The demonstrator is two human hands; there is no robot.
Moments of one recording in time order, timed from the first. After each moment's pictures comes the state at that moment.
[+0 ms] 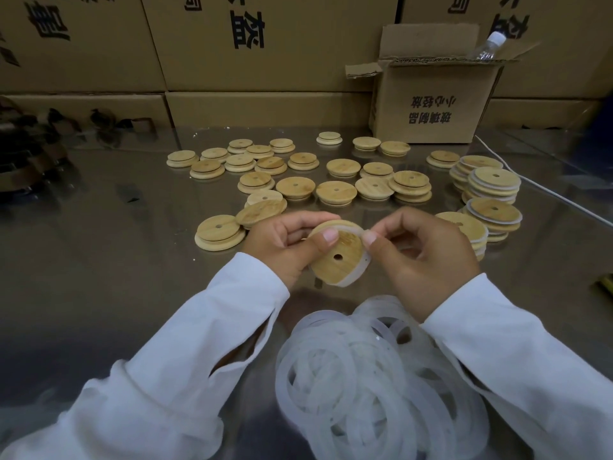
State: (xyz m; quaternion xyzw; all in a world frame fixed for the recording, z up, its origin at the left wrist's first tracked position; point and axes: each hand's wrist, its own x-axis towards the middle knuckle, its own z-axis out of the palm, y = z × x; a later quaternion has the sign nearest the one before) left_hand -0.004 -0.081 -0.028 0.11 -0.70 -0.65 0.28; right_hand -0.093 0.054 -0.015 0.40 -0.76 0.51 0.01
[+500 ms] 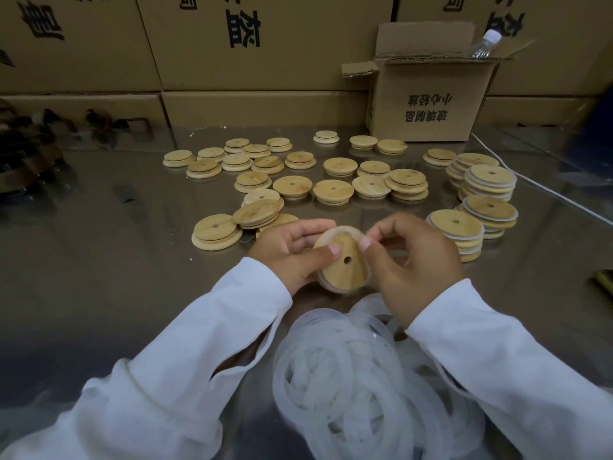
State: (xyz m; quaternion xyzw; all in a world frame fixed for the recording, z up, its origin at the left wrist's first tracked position) left_hand -0.009 -0.078 -0.035 0.16 -0.64 -0.72 0.22; right_hand -0.092 0.049 -0.027 0.39 -0.78 0.49 0.05
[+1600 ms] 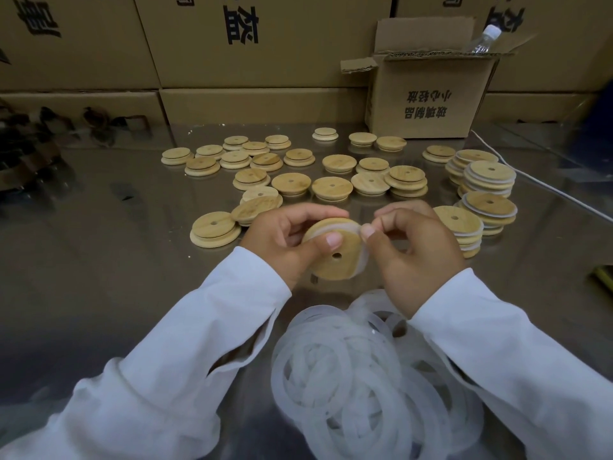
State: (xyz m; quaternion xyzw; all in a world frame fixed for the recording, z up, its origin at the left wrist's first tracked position) left_hand 0.000 -0.078 -0.022 0.05 -0.75 -0.59 0.28; right_hand -0.092 0.048 -0.019 0.38 -0.78 0.50 0.03
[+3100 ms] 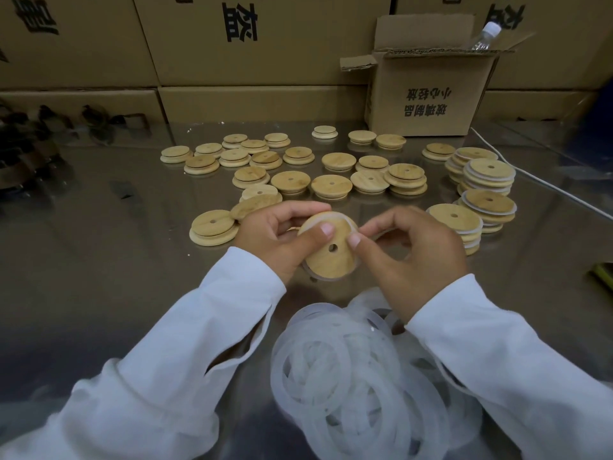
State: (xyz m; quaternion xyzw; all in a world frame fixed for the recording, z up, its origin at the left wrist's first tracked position) left_hand -0.002 -0.075 -0.025 0.13 -0.69 -0.63 0.32; right_hand -0.087 0.052 -0.023 0.38 -0.77 0.51 0.08
